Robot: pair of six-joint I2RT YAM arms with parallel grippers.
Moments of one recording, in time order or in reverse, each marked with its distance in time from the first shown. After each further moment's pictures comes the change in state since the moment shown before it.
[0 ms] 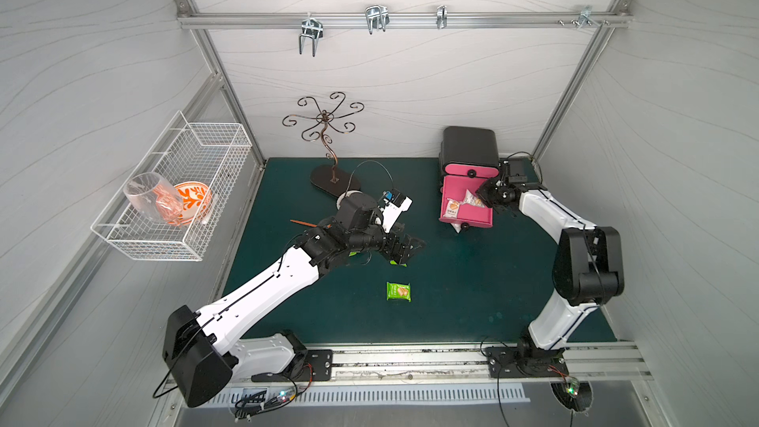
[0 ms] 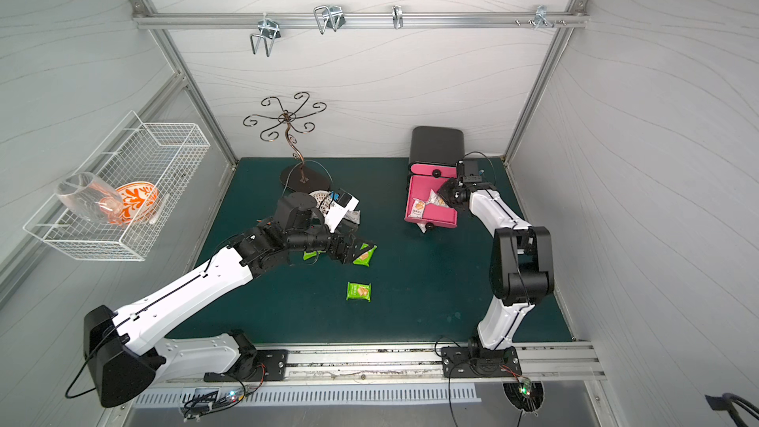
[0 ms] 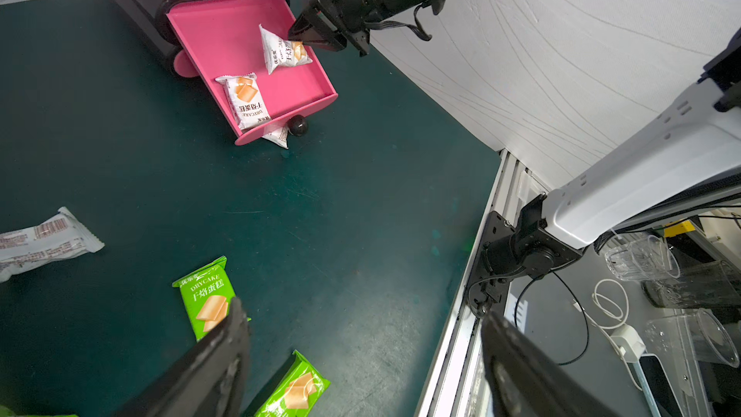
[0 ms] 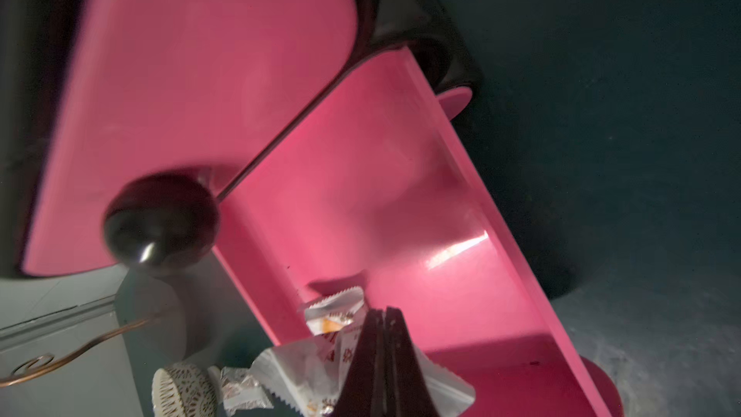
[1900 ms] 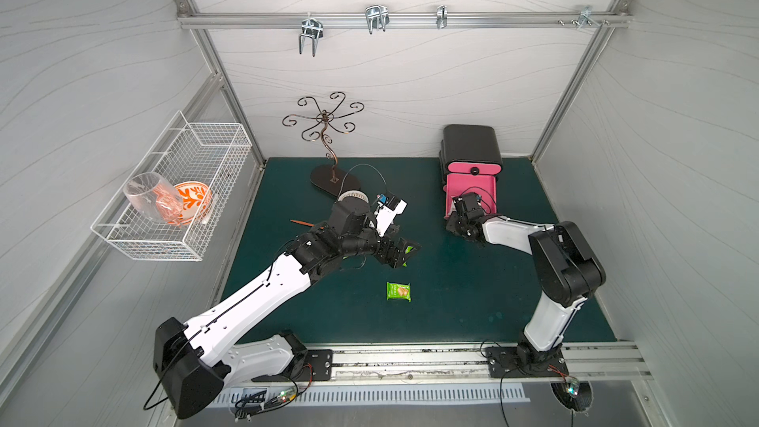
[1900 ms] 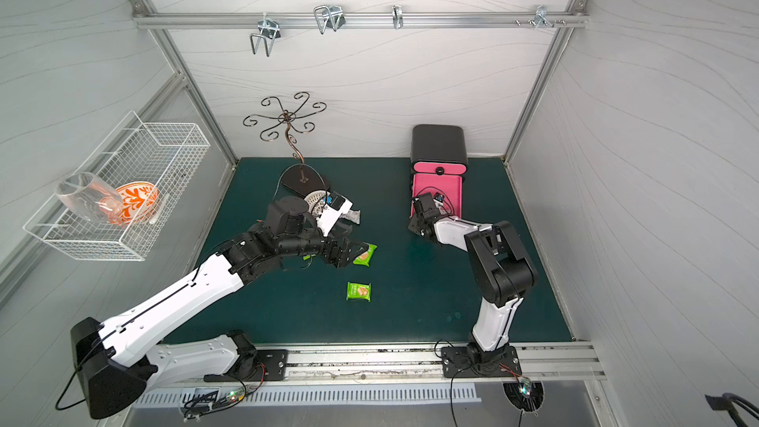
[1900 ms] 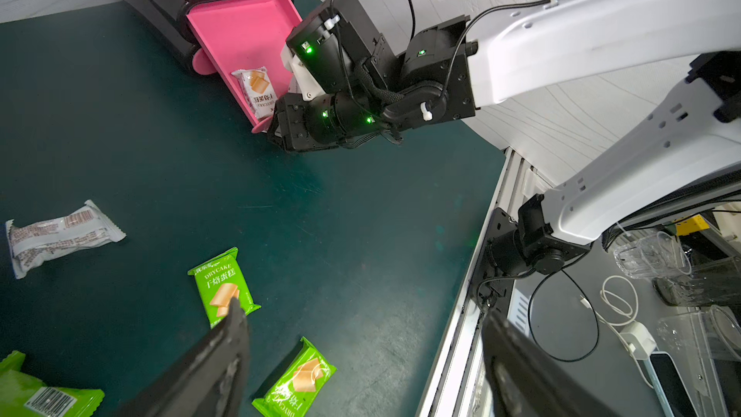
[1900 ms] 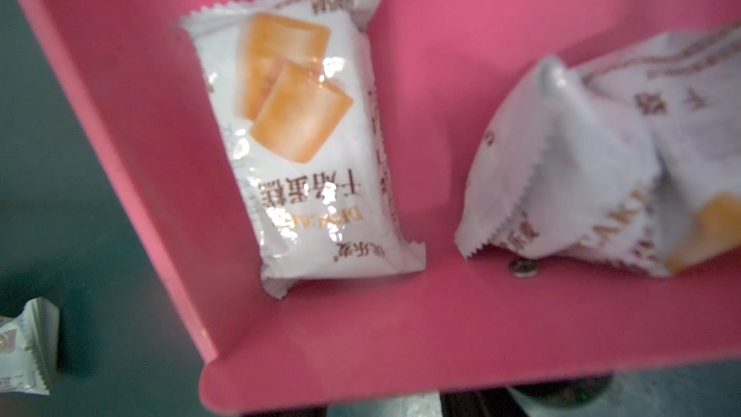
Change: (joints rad) left arm 0.000 -0.070 -0.031 -0.026 -0.024 0.017; right arm 0.309 0.016 -0.313 0.261 0.289 -0.081
